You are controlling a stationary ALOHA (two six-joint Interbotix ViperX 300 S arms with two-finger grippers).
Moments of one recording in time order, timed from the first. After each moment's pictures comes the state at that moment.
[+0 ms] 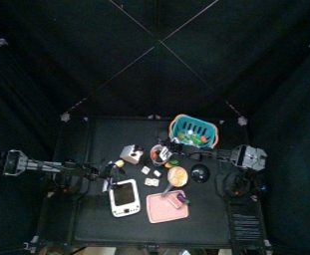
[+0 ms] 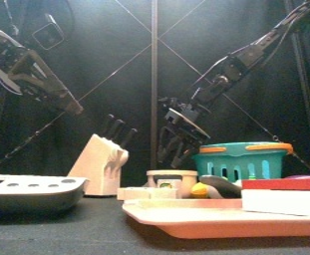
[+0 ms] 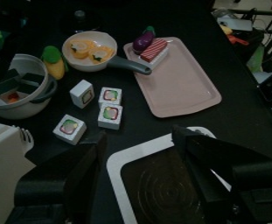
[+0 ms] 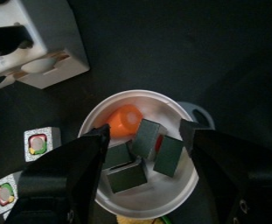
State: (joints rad) left arm 0.08 -0.55 1.16 0.84 -0.25 -0.77; right arm -0.41 0.11 0.48 -0.26 0.23 0.56
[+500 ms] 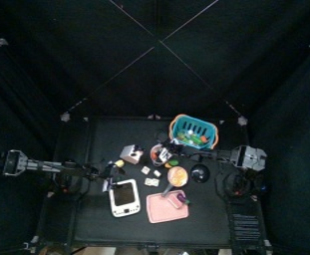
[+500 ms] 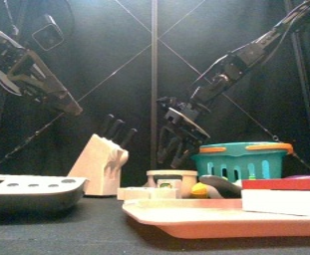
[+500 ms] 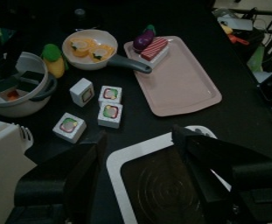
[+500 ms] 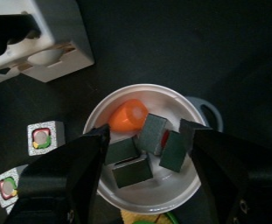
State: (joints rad) left arm 0.08 -0.55 1.16 0.84 -0.25 -0.77; right arm -0.39 0.11 0.48 -0.26 0.25 0.56
